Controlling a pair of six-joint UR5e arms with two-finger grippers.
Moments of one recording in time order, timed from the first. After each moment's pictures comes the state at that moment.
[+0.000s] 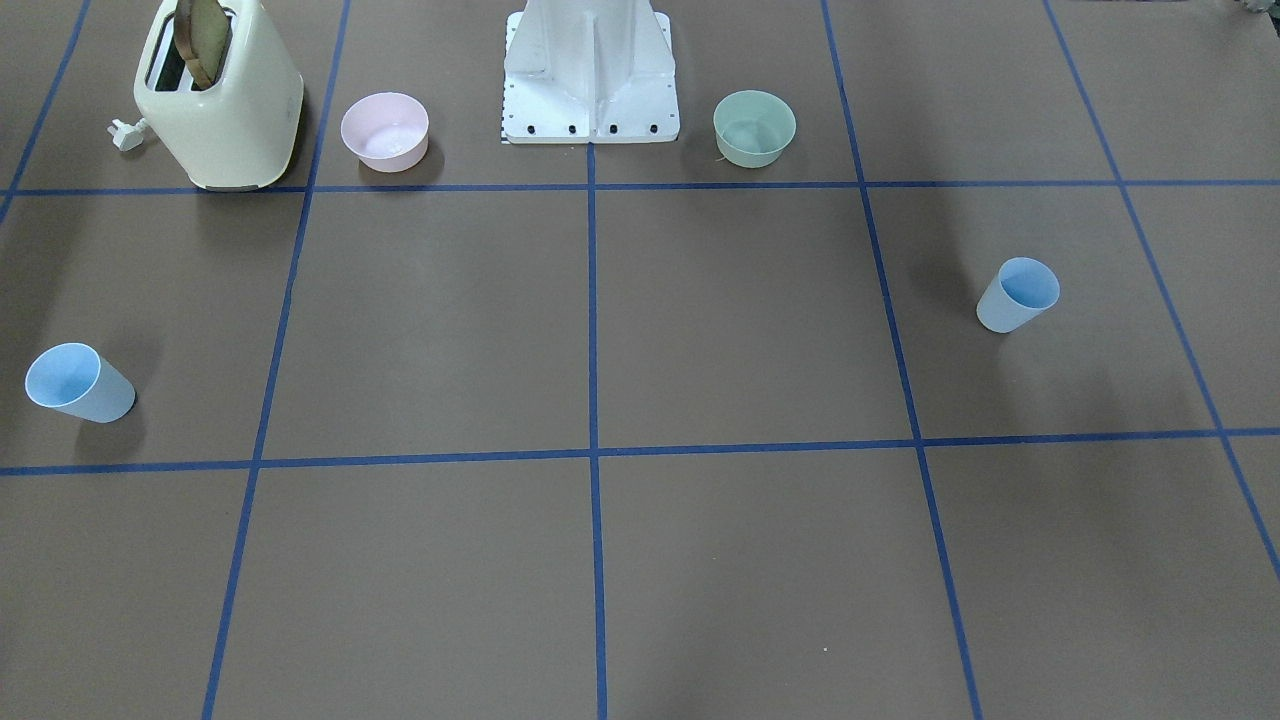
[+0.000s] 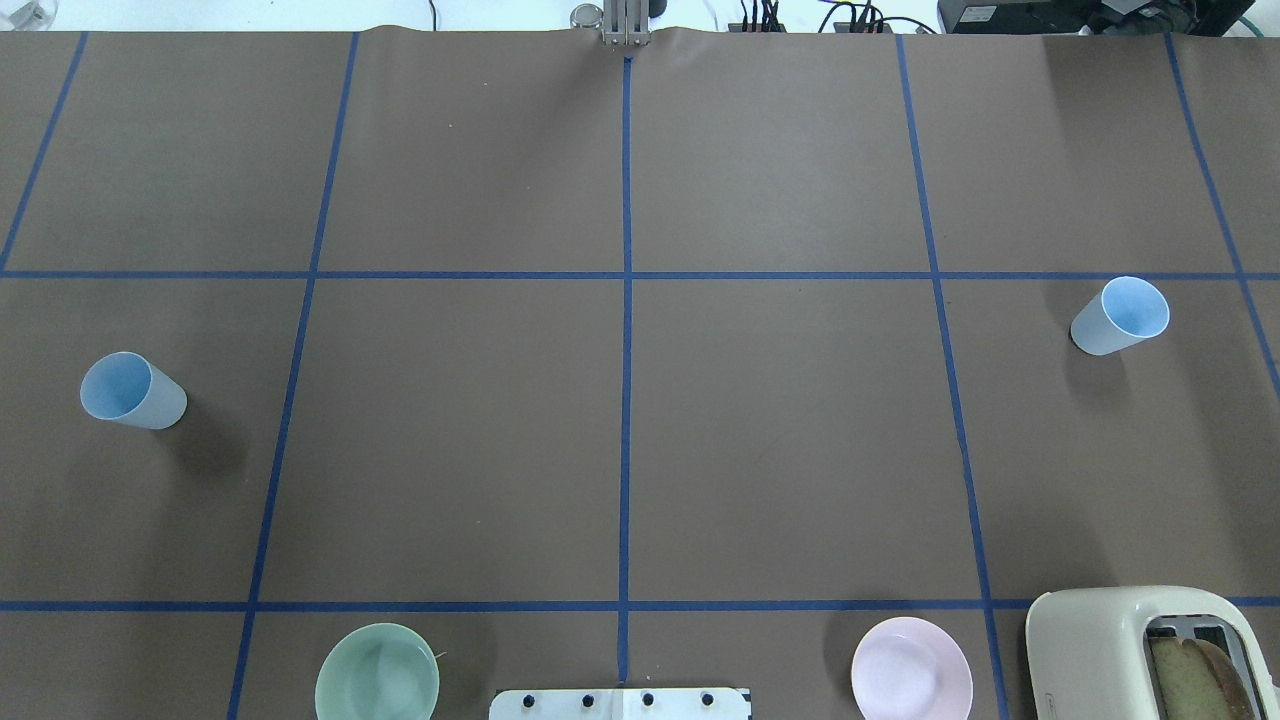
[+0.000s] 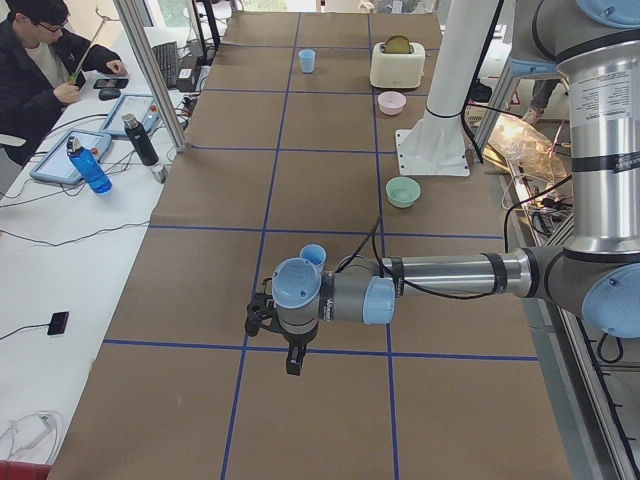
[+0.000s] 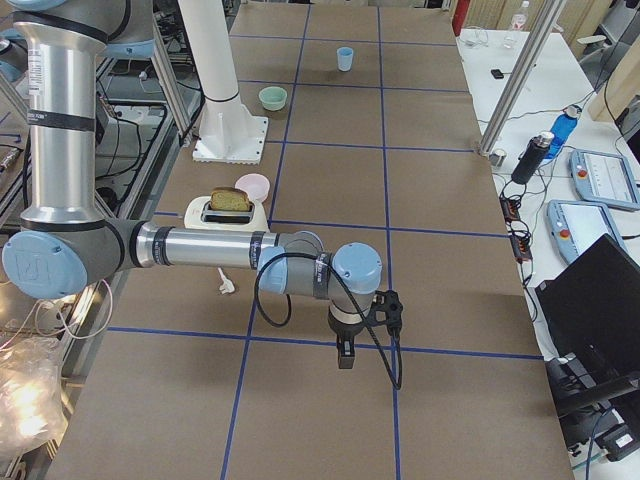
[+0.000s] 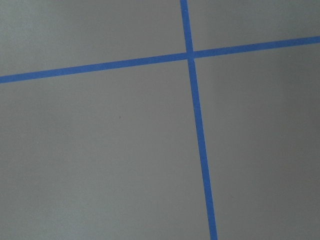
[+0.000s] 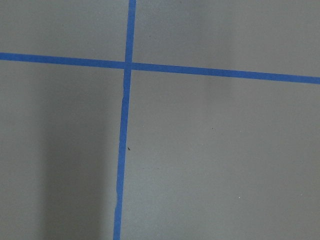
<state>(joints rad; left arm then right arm) -1.56 -1.42 -1.65 -1.71 -2.37 0.08 1.61 -1.65 1.66 -1.63 2.29 -0.13</state>
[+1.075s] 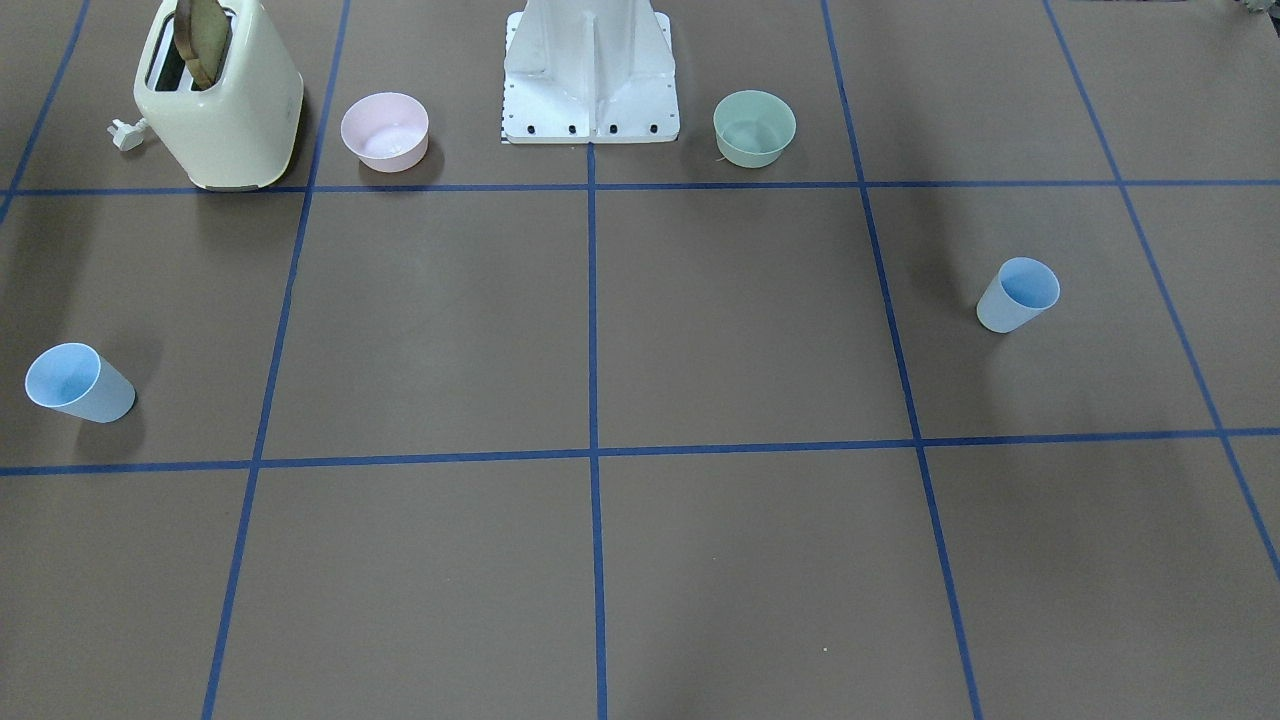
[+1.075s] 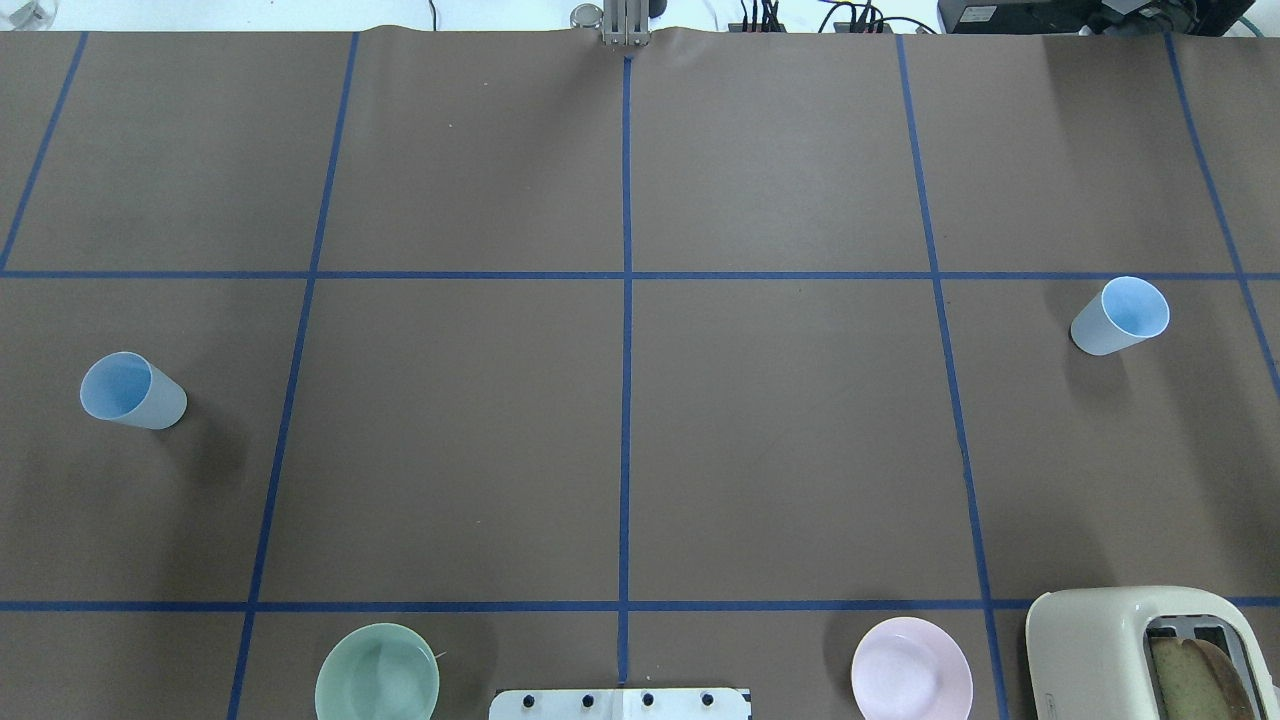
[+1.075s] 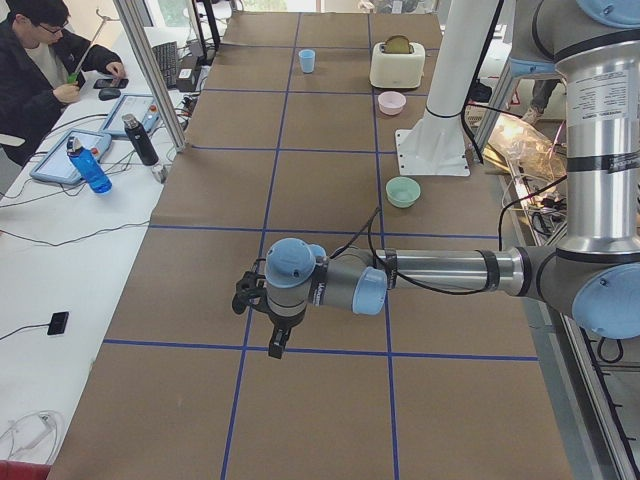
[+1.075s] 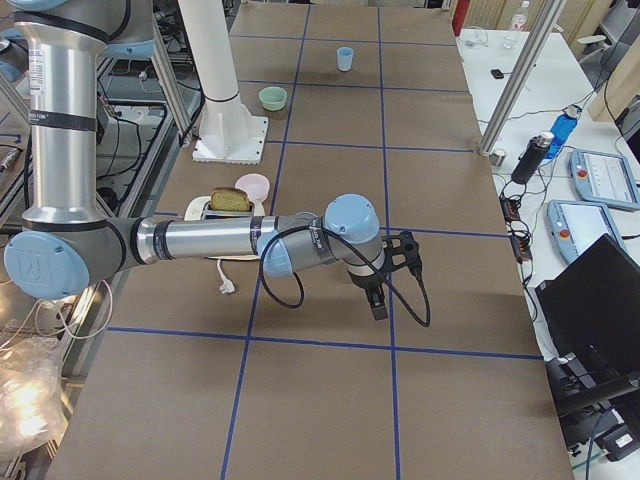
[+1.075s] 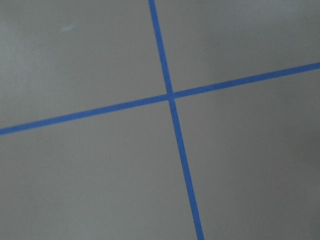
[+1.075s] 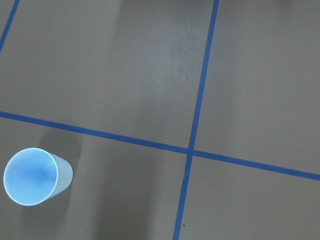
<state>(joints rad) -1.56 -1.48 -1.67 -1.90 -2.36 0.06 1.60 -1.64 1.75 -1.32 2.38 0.02</state>
